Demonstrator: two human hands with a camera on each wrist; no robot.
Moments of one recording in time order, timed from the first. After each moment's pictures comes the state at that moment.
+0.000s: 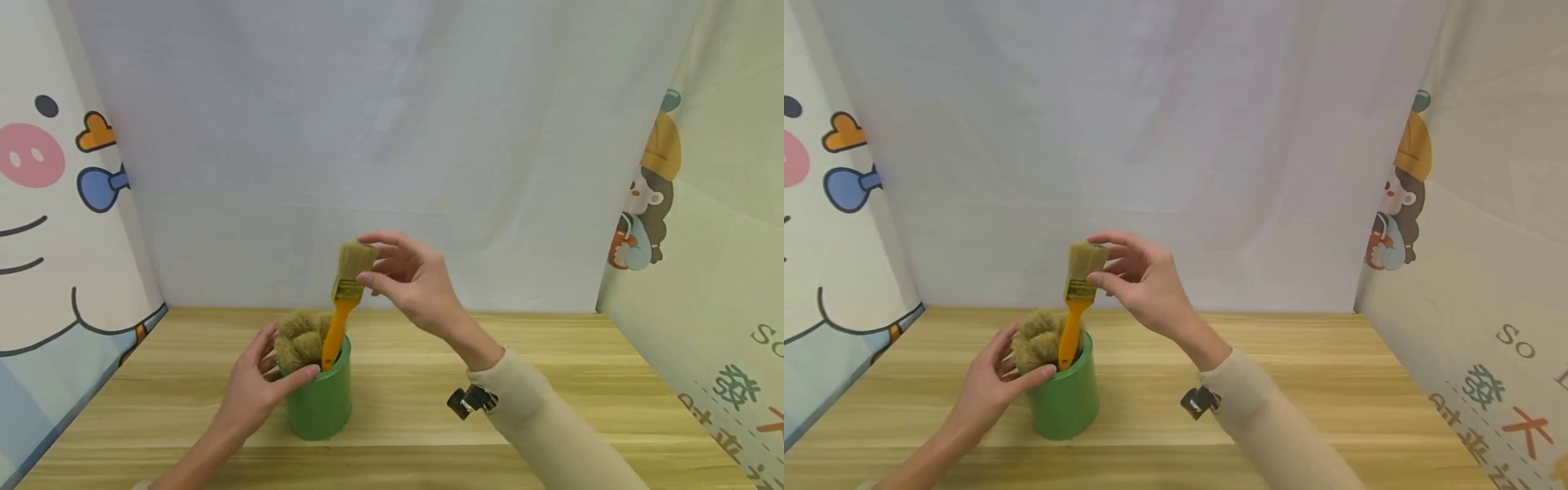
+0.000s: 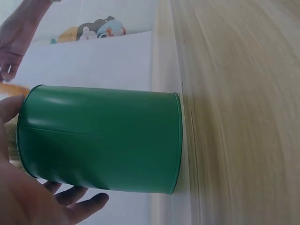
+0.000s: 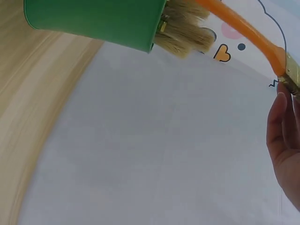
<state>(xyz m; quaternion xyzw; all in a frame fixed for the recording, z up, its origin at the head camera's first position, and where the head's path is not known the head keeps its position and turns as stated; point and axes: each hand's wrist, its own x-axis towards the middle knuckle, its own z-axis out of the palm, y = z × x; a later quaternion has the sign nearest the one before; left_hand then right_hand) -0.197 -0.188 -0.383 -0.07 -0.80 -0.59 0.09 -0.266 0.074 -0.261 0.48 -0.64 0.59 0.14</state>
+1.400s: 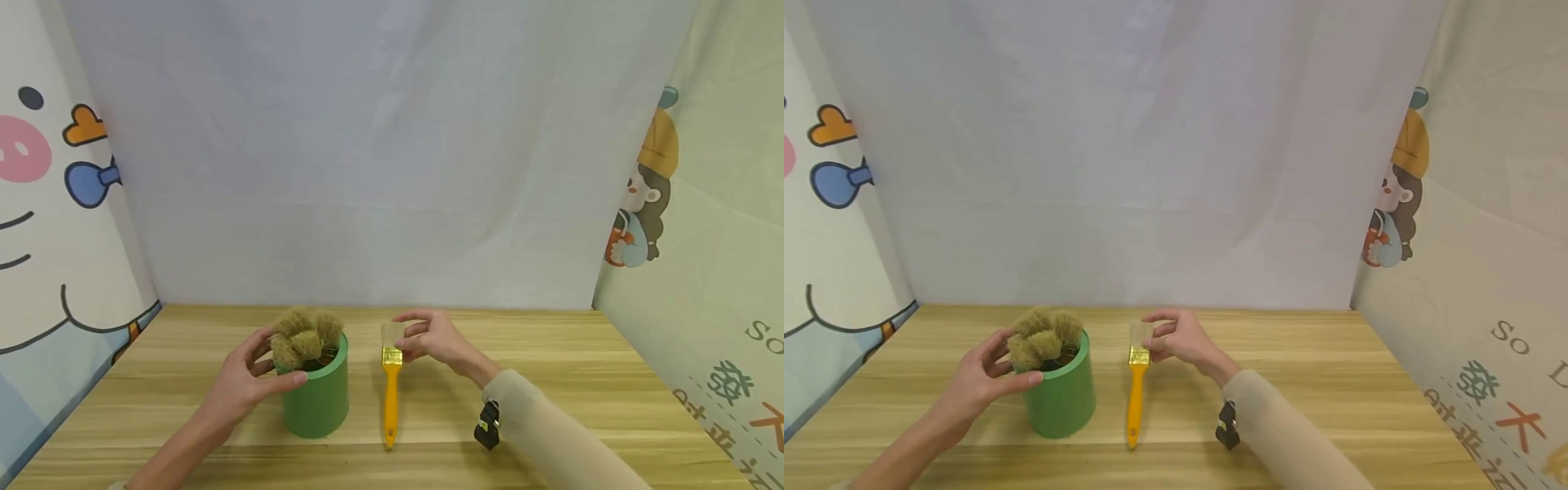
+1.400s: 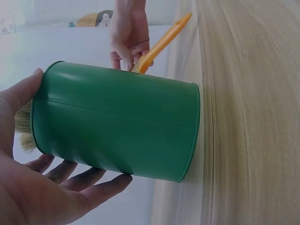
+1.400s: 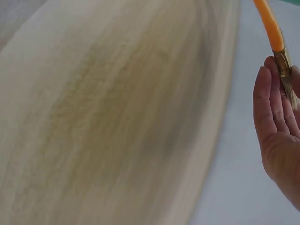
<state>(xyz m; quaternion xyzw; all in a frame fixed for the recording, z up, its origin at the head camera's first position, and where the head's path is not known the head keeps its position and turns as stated) -0.202 -0.206 -0.379 -0.06 -0.78 -0.62 -0.02 -0.316 0.131 -0.393 0.21 -0.74 0.62 -0.15</state>
